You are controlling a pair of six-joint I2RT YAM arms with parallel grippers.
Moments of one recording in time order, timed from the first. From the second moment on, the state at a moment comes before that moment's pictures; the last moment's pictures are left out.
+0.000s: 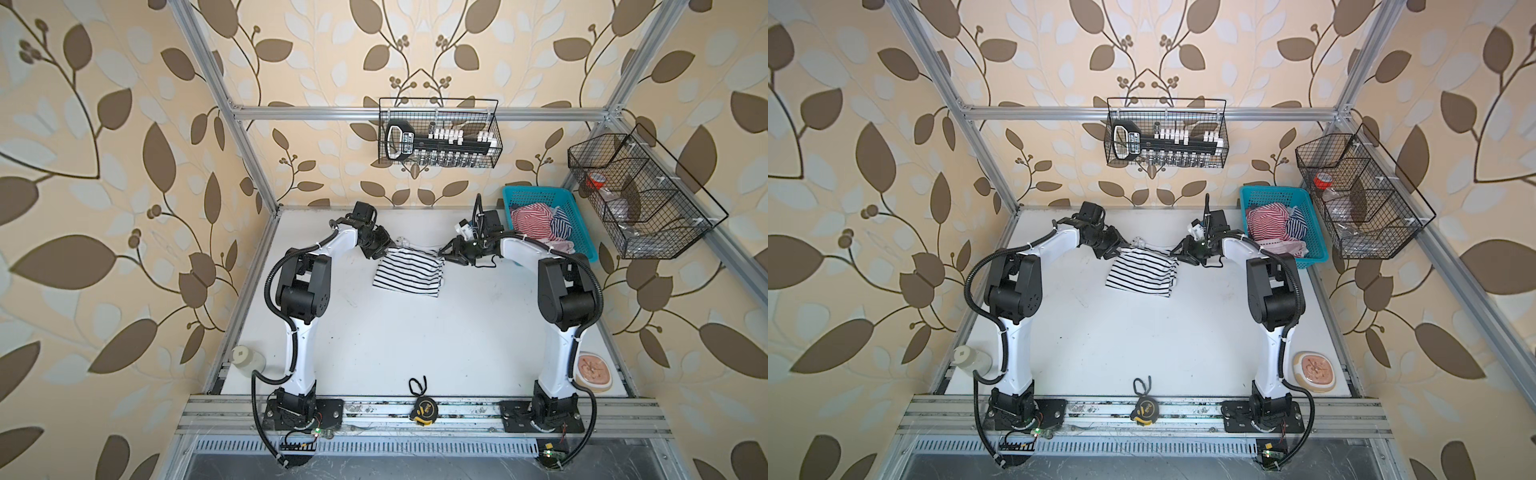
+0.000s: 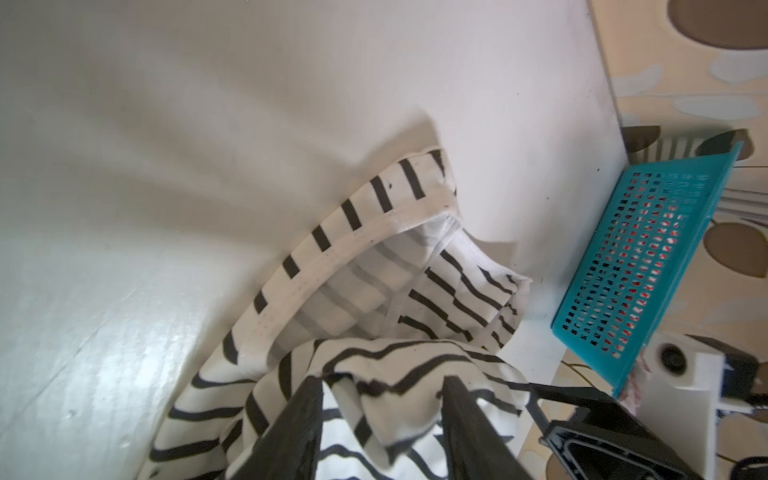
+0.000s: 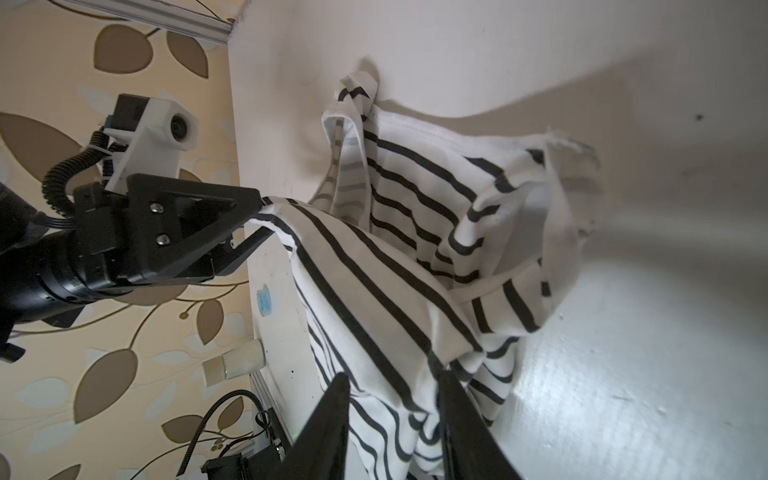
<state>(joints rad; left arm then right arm) -0.24 2.15 1.74 -0.56 0.45 -0.87 0.16 2.07 1.49 -0.41 -0.72 0.50</state>
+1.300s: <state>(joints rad) -0.46 2.09 1.55 -0.54 0.52 -0.80 0.21 2.16 1.55 -0.43 -0.68 0.46</state>
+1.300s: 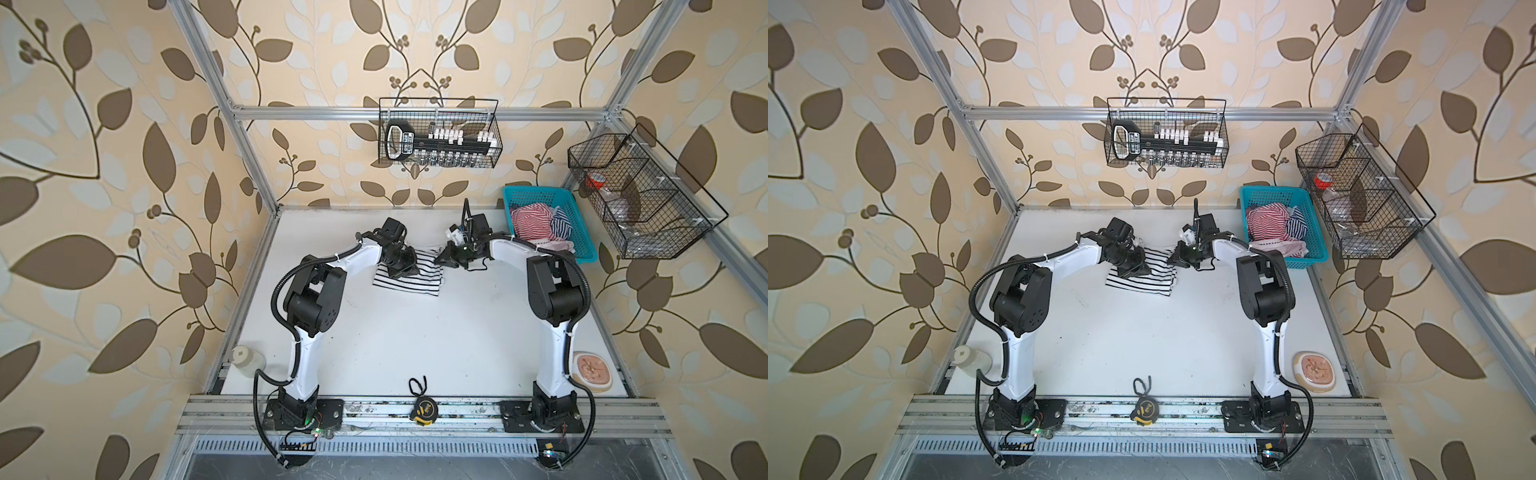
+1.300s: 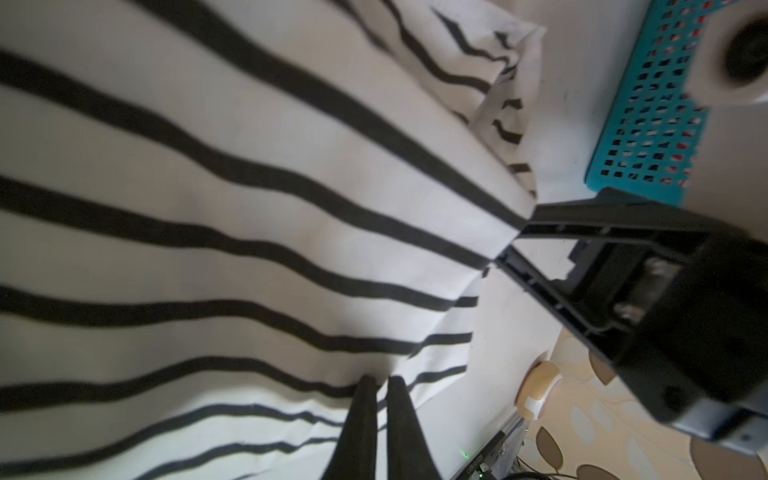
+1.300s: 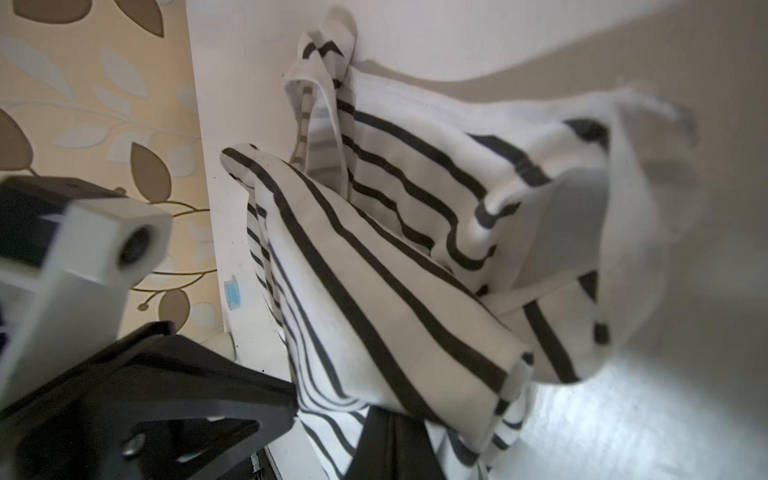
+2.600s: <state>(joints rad) -0.38 2.36 1.91 -0.66 0.52 -0.72 0.29 1.96 1.17 -0.24 -0.68 0.55</state>
